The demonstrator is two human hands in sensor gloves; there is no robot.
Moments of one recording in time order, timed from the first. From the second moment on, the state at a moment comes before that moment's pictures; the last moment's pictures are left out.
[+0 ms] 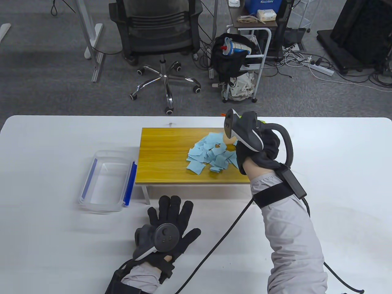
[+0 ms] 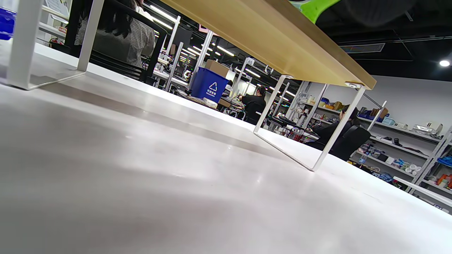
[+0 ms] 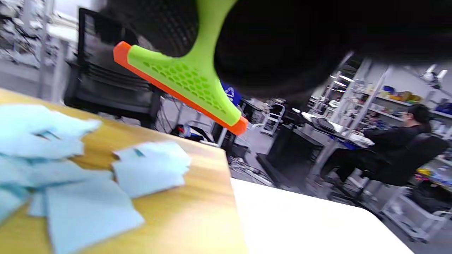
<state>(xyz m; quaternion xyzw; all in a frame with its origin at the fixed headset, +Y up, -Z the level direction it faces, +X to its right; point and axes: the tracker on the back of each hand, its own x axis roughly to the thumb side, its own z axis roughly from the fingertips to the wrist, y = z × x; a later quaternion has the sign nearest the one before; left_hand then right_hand) -0.131 -0.754 -0.238 -0.03 -0.20 0.18 0.96 0.107 -0.543 -0.412 0.13 -0.01 -0.98 0.16</state>
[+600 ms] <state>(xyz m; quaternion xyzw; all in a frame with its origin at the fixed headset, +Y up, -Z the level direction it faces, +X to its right) -0.131 -0.754 -0.238 -0.03 -0.20 0.18 0.96 0.069 -0.562 -0.401 0.08 -0.04 -0.97 0.21</state>
